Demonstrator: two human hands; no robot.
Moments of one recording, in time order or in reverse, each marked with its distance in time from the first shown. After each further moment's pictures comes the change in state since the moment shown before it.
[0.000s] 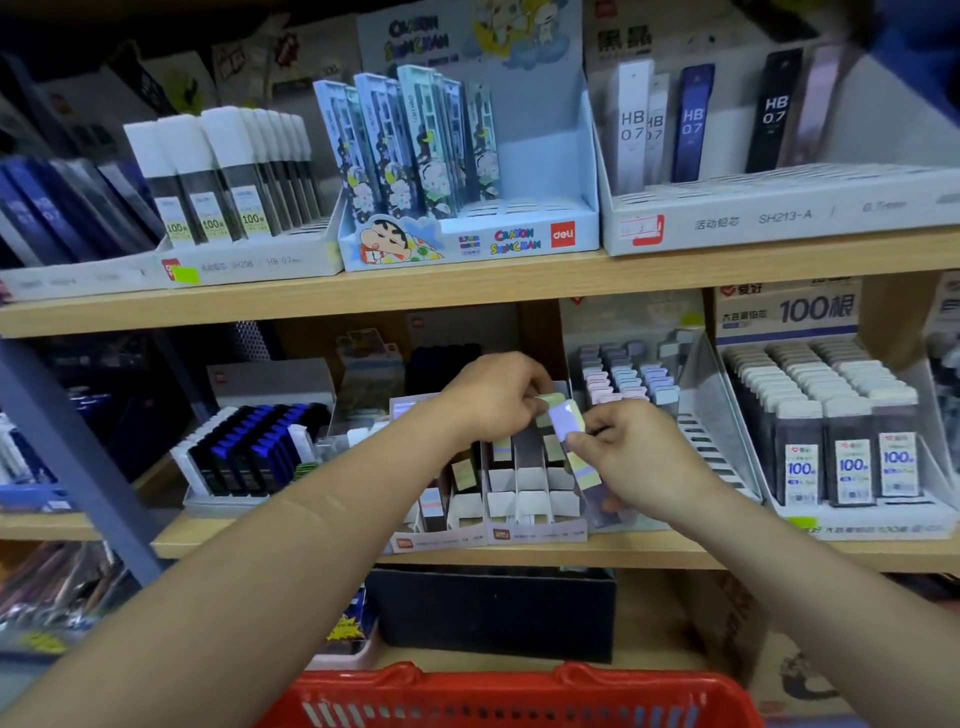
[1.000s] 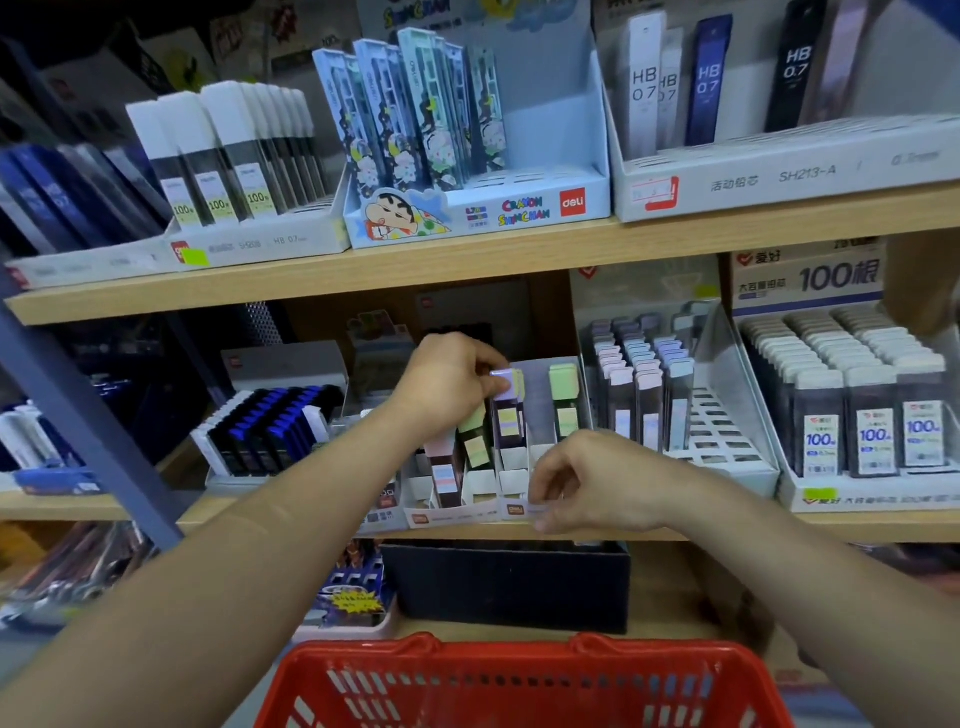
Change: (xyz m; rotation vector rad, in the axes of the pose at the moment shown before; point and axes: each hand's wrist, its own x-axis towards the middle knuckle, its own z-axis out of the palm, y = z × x) left_hand -0.028 -0.036 -0.006 -0.075 0.257 -0.123; right_hand 0.000 0.005 0.024 -0.276 -0.463 -0.263
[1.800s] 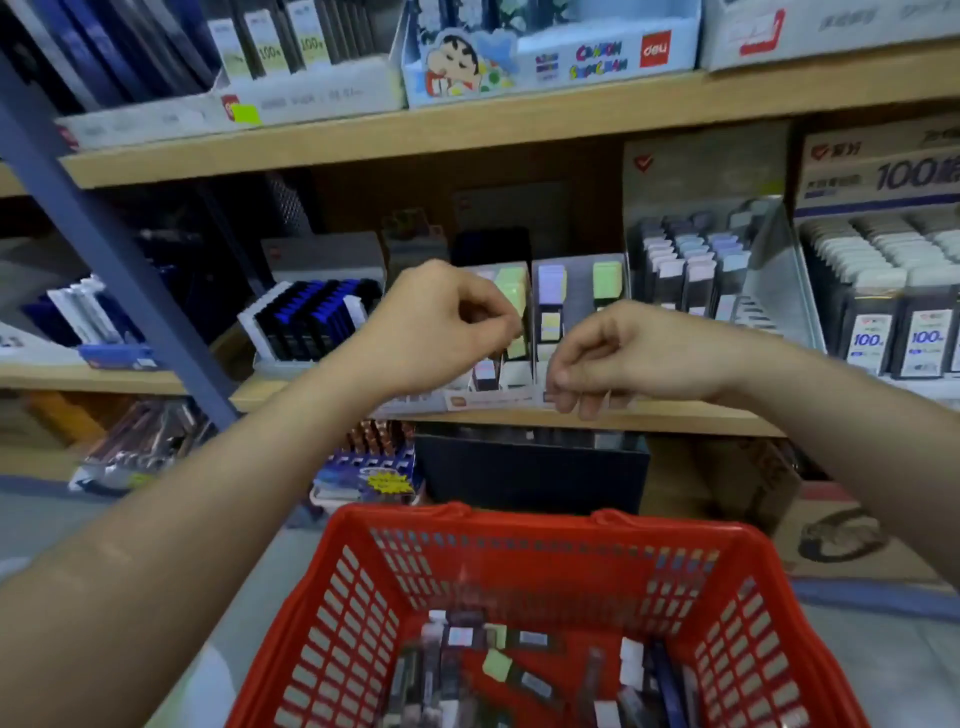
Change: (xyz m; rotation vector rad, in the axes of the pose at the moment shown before) left_hand -0.105 0.014 -0.054 -0.159 -0.060 0.065; right_hand -0.021 -0.035 -0.014 0.353 -0.091 -0.023
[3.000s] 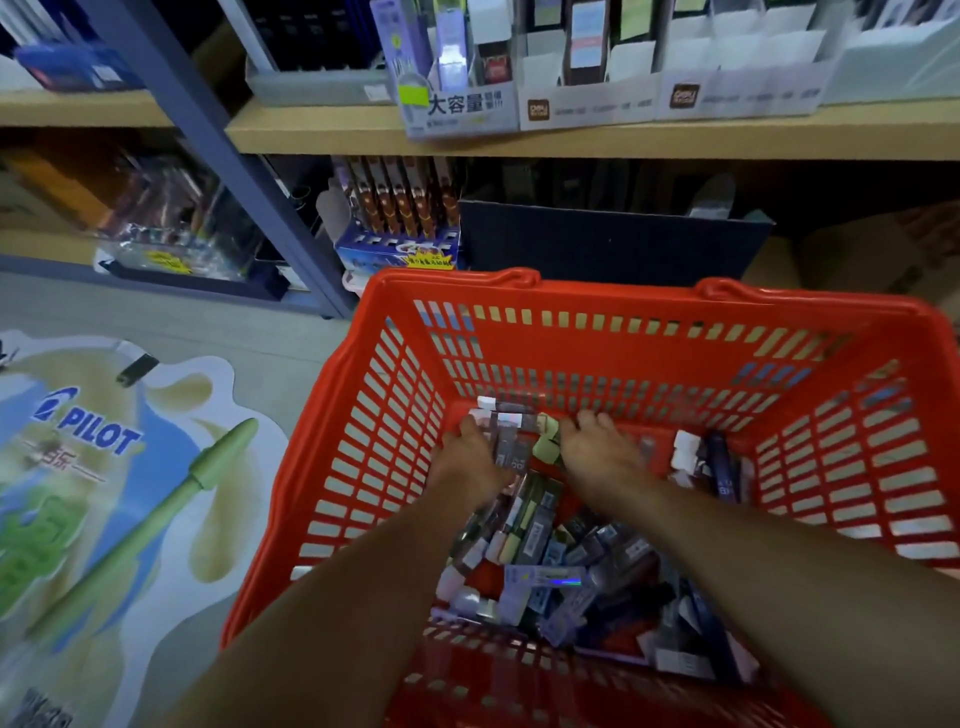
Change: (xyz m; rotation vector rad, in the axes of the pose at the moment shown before) left_hand -0.243 -0.177 0.267 0.159 -0.529 -0.932; right_hand 0.015 0.201 0.324 -0.686 -0.262 0.459
